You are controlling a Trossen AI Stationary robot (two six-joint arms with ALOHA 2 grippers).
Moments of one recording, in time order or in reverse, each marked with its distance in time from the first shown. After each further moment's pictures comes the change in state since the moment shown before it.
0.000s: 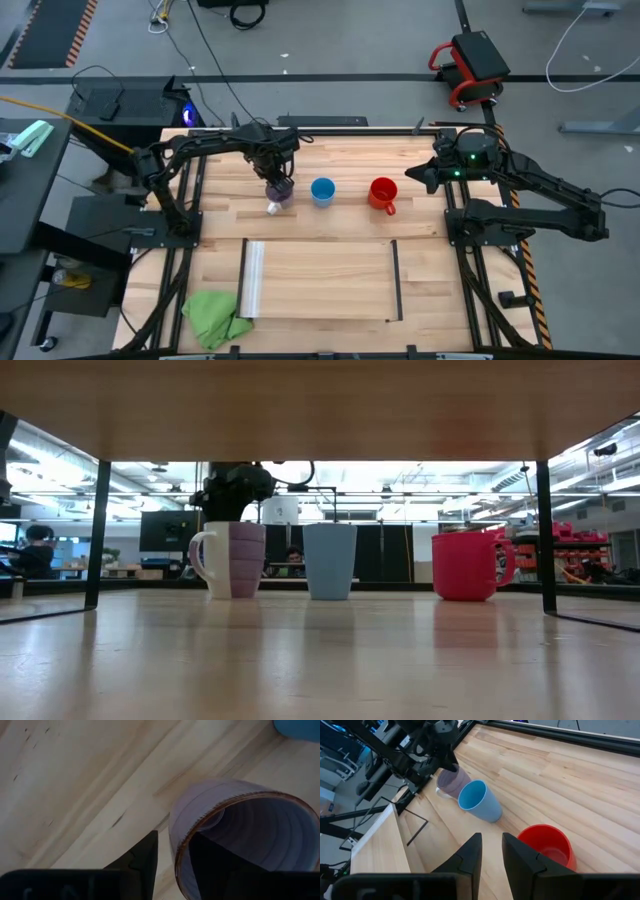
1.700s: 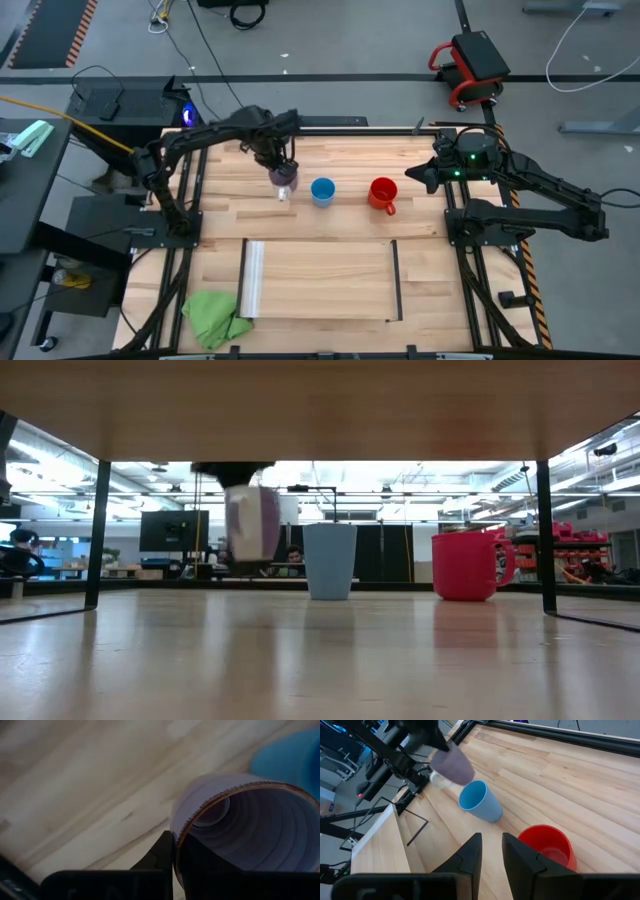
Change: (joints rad) left arm 0.006 -0.006 0.274 -0.221 -0.049 -0.183; right arm 0.000 0.000 0.000 0.002 0.000 0.000
